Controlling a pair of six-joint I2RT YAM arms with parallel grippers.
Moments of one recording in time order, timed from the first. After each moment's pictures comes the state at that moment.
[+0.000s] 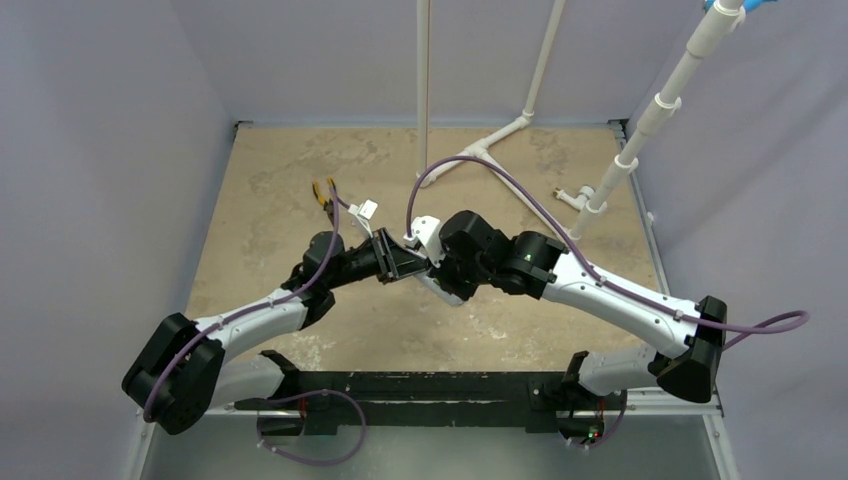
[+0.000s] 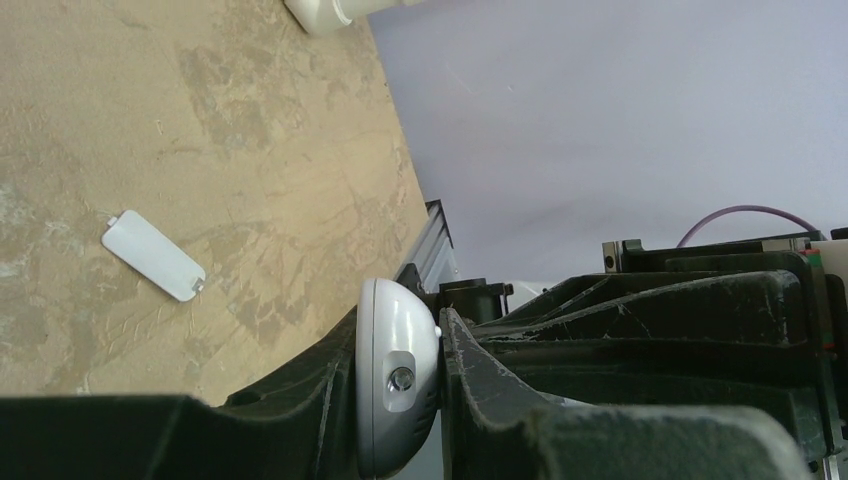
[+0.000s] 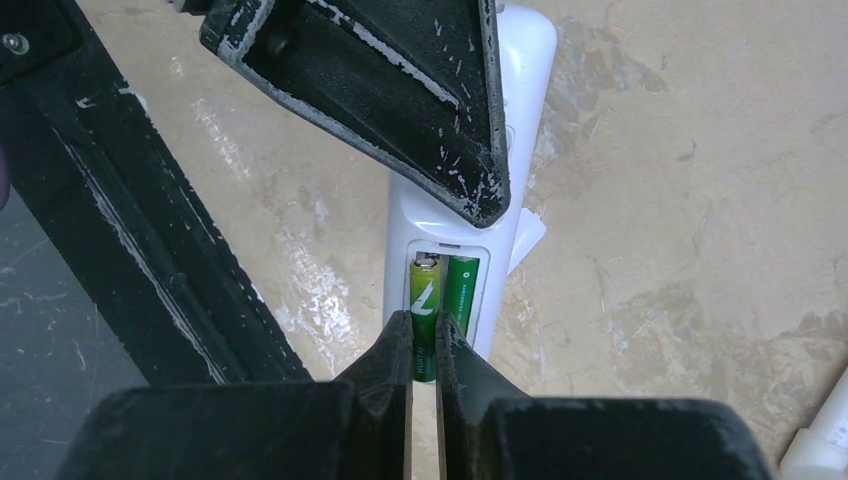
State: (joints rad) left arm -0.60 1.19 0.44 0.65 0.54 -1.15; right arm 1.03 1.30 1.26 -0.84 0.03 -0.06
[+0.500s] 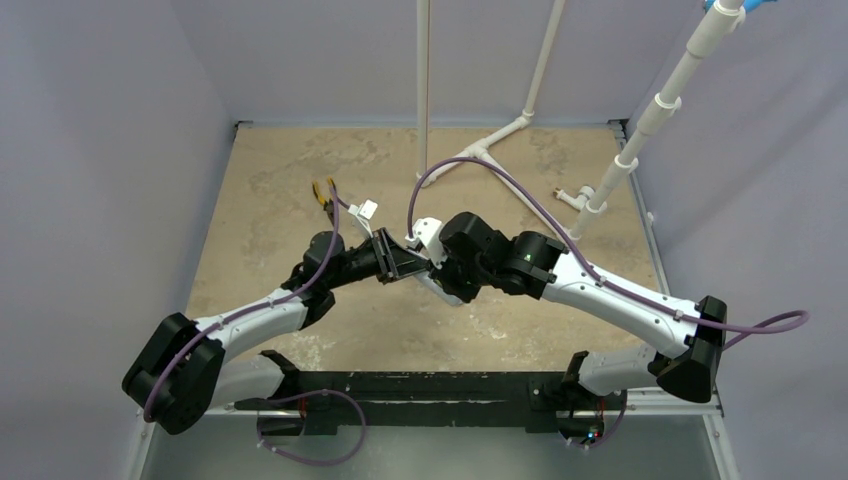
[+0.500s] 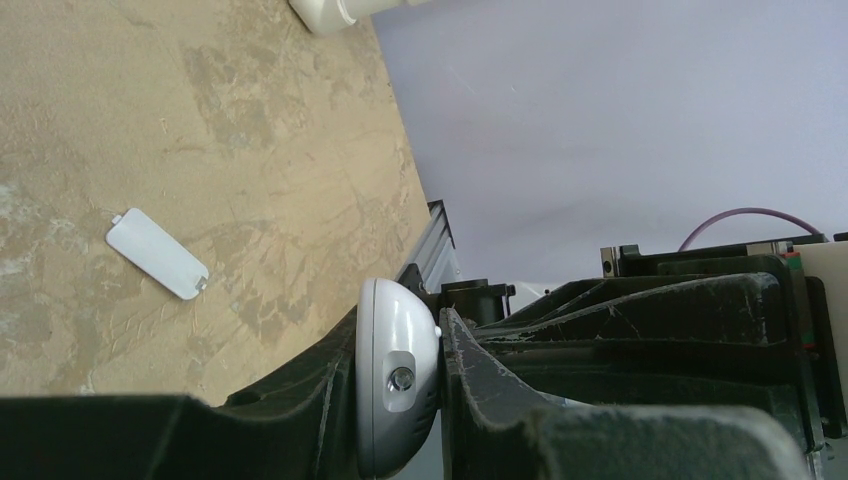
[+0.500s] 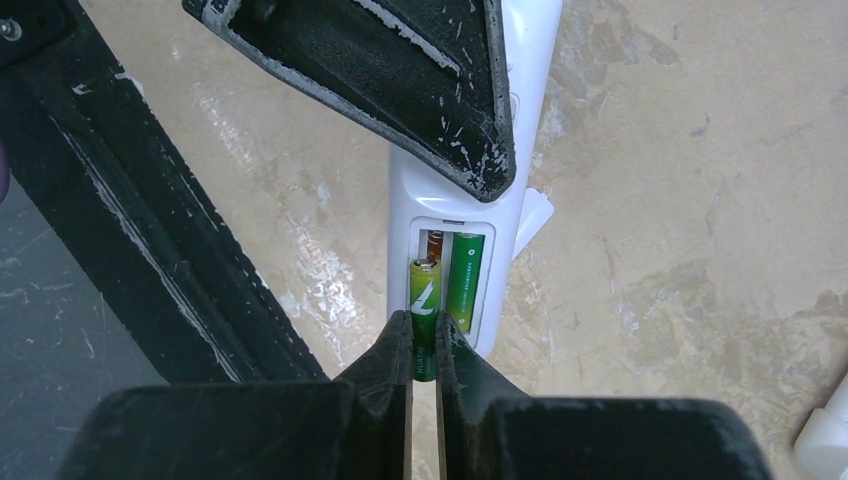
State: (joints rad) left arm -0.60 1.18 0.44 0.63 0.53 -1.14; right arm 1.03 1.30 1.26 -0.87 0.04 -0.02
